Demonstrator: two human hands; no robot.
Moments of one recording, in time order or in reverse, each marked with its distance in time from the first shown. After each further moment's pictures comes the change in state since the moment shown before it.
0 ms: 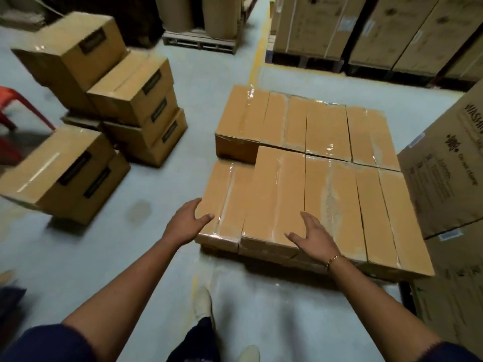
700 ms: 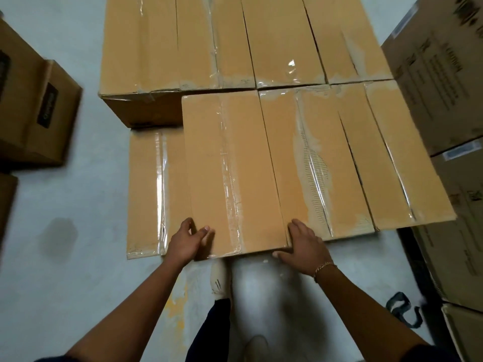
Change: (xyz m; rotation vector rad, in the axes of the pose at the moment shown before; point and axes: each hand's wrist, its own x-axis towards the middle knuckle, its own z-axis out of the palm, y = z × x) left_hand 0.241 -0.024 0.283 -0.121 -0.360 -0.297; right_hand 0.185 0.195 0.160 -0.083 -0.132 0.260
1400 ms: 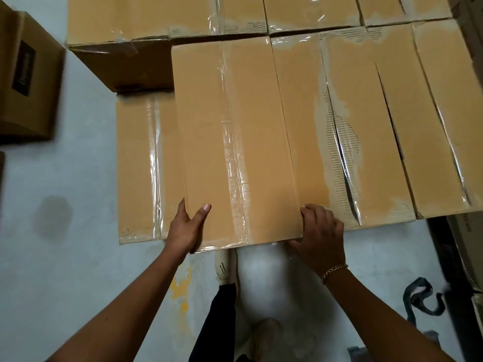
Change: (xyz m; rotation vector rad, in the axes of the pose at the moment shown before) left_hand 0.063 -0.049 0.034 -0.150 0.050 -0.023; right_hand 0.037 0.015 0.075 -0.103 0.544 -0.079
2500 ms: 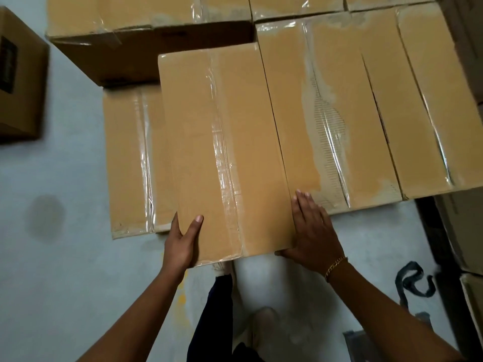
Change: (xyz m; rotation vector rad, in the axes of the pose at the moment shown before) left_hand -0.065 -0.016 0.024 -0.215 0.092 -0.008; right_hand -0.031 0.015 -0.016 -0.037 -0.258 -0.163
